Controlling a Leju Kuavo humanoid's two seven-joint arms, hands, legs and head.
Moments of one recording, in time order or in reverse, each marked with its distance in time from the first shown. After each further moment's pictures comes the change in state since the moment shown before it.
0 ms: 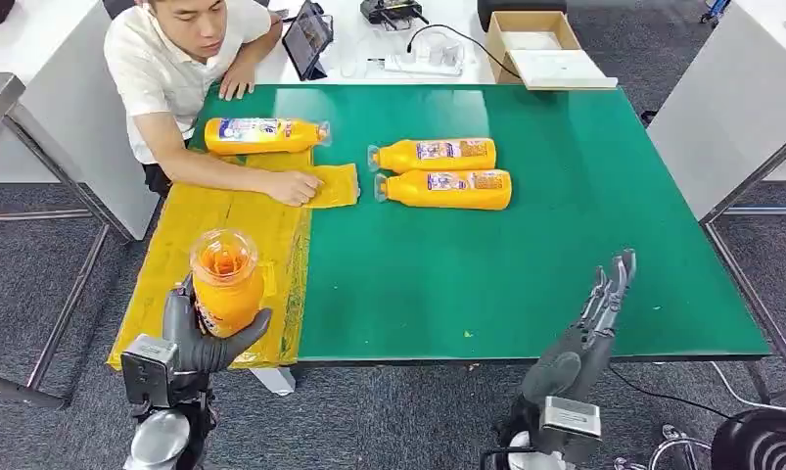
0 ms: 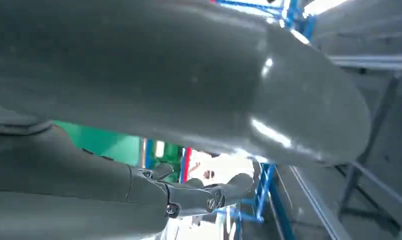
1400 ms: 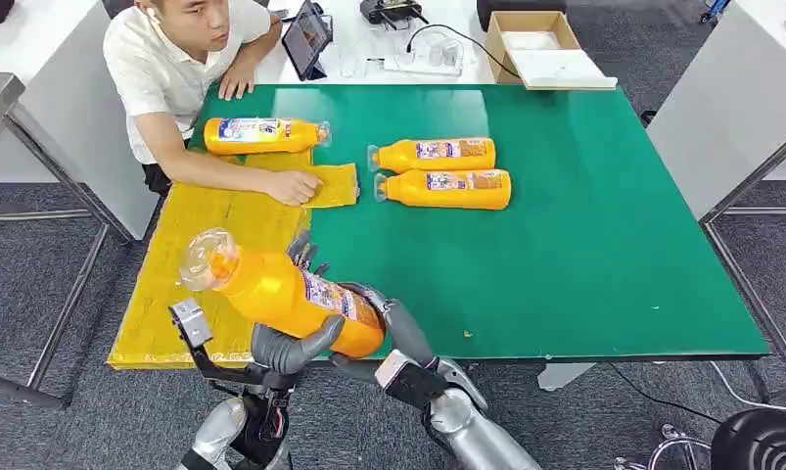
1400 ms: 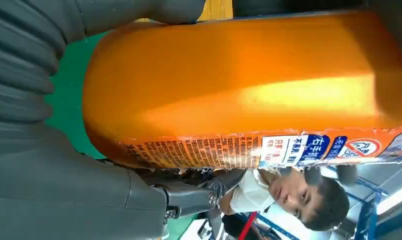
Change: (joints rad) left arm -0.104 -0.081 -0.291 0.117 0.674 -0.296 0.094; right arm -0.389 -0.005 0.319 0.767 0.113 0.677 0.002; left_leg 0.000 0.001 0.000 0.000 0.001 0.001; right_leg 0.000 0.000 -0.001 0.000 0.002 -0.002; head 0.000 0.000
